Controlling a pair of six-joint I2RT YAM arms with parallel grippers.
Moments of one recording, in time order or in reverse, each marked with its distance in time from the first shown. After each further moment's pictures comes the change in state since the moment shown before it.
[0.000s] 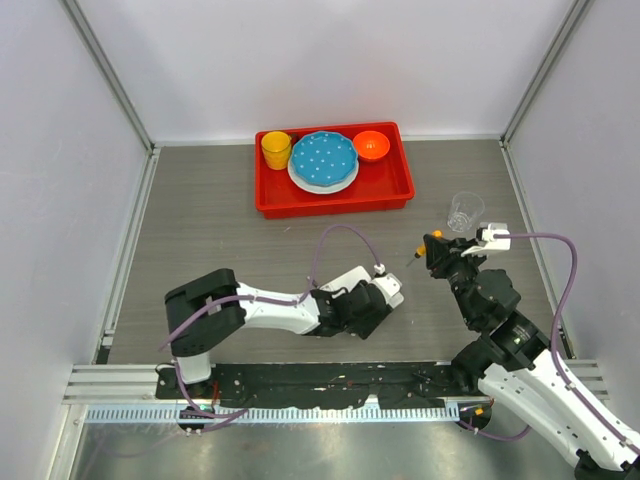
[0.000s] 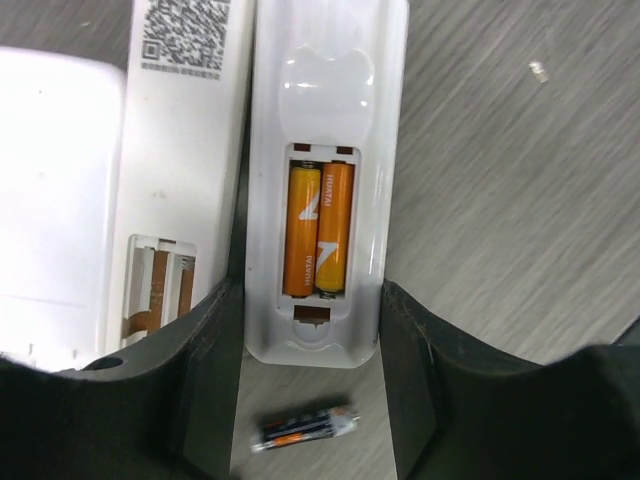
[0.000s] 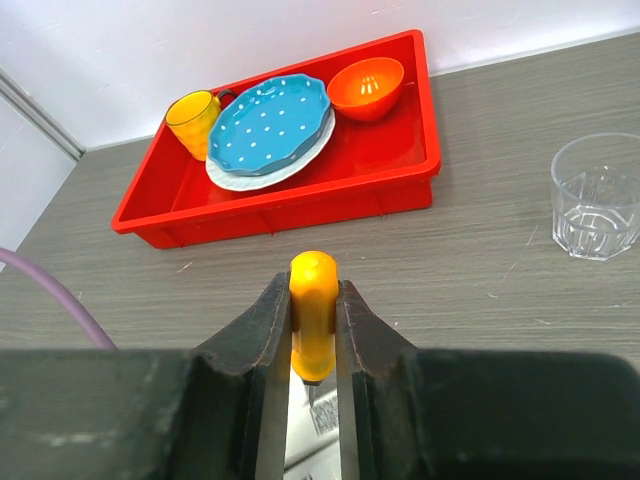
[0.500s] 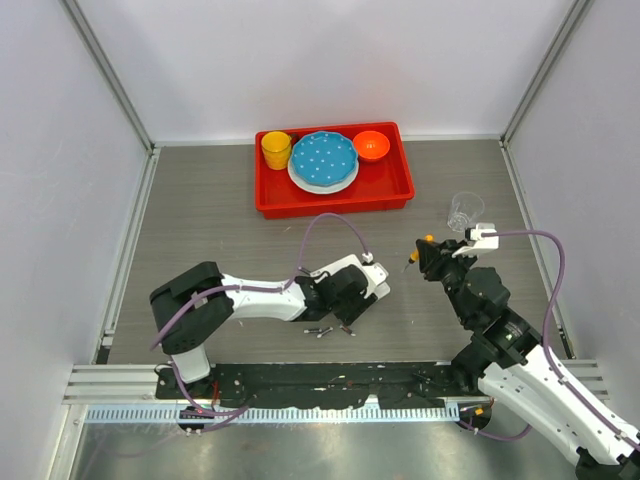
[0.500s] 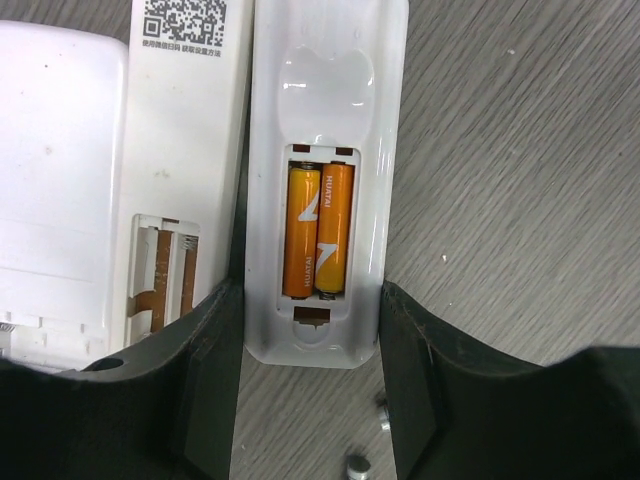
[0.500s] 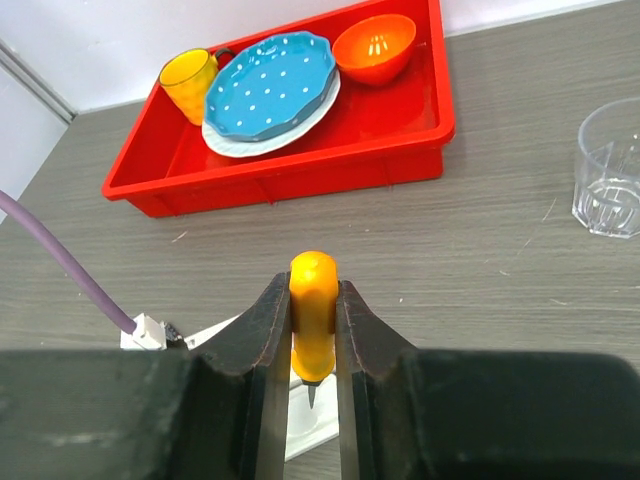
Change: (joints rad) left arm 0.140 -0.066 -0.069 -0.005 0.114 0.168; right arm 0.000 0.034 -0.035 0.011 -0.032 0.012
